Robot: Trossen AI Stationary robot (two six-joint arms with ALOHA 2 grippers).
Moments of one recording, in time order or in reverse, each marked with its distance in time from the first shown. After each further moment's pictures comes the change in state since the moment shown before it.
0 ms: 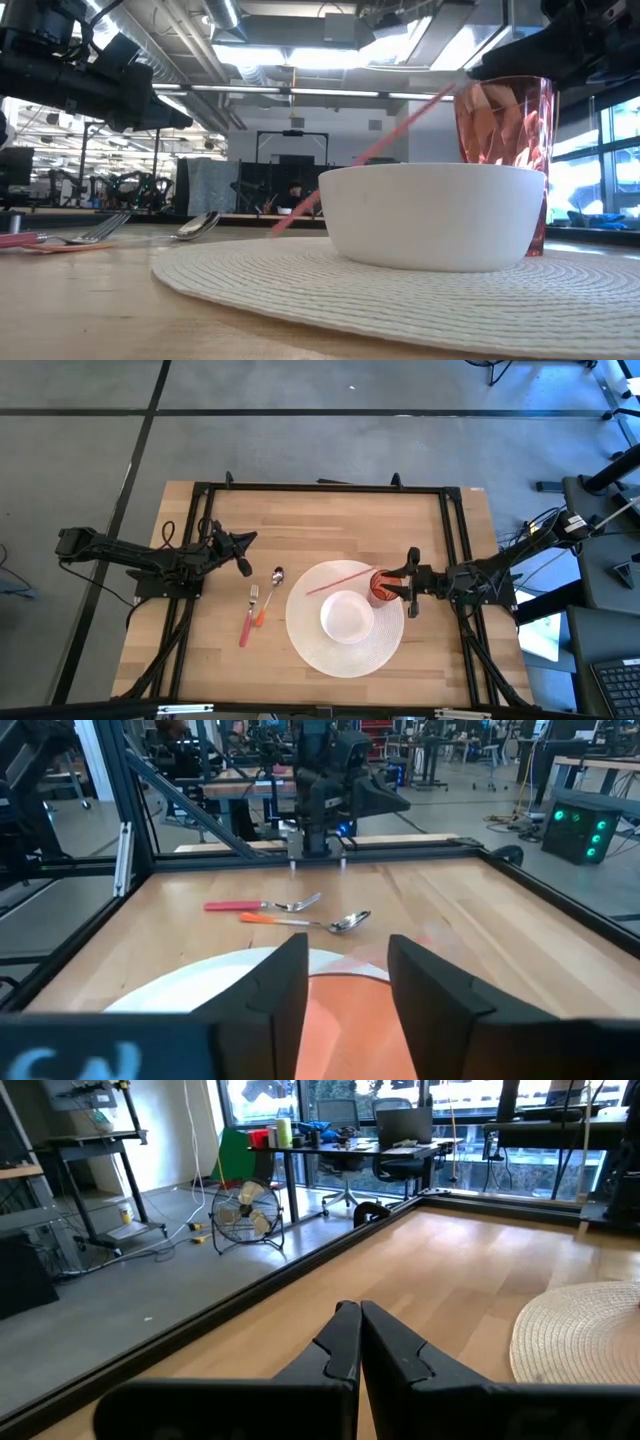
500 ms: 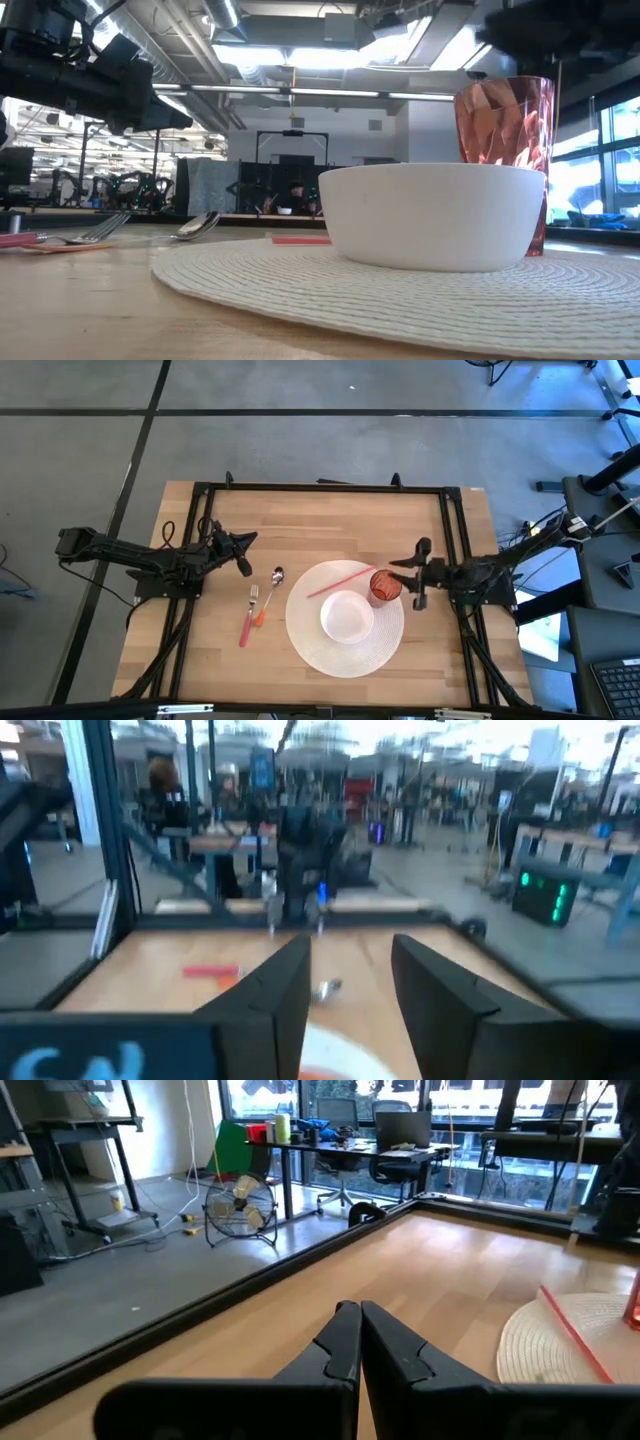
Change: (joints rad) left arm 0.000 0.000 0.000 -0.003 0.007 -0.060; right arm 0.000 -0.152 0.031 -0.008 0.047 -0.153
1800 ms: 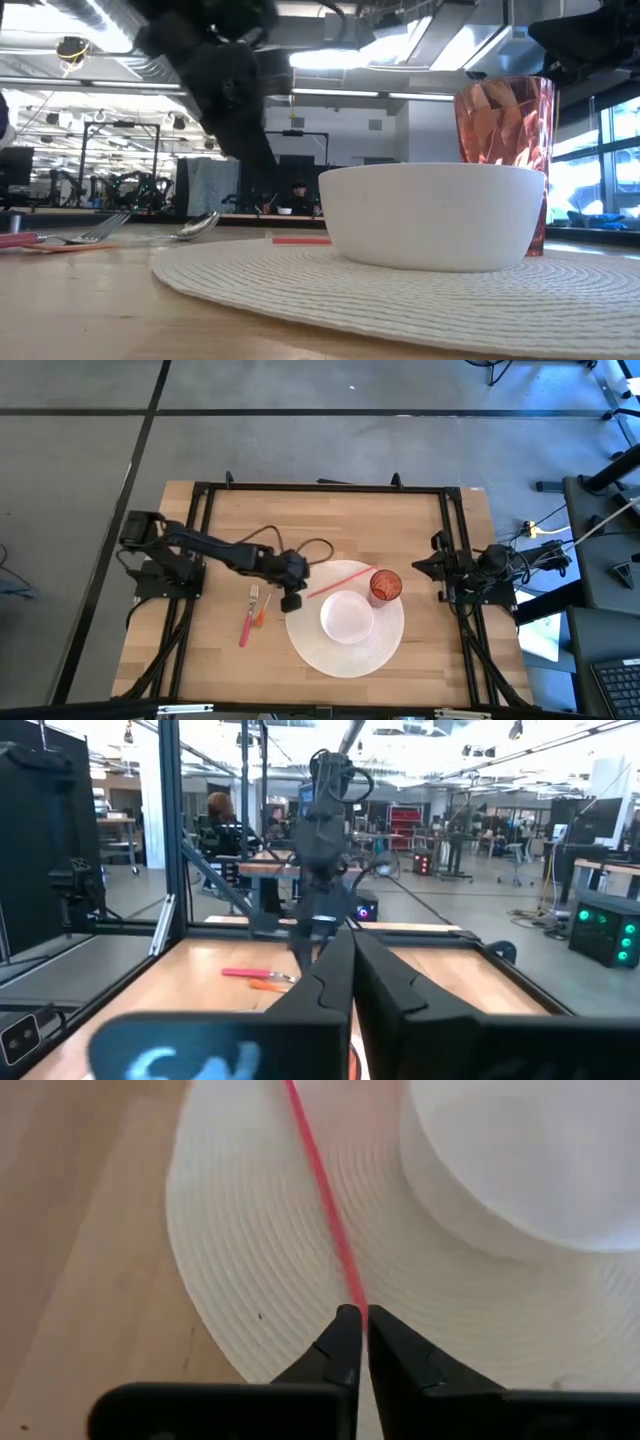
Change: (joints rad) left arm -0.017 1.013 0.875 -0.674 0.702 -0.168; right arm -0.144 -0.662 -0.093 -0.536 -0.294 -0.009
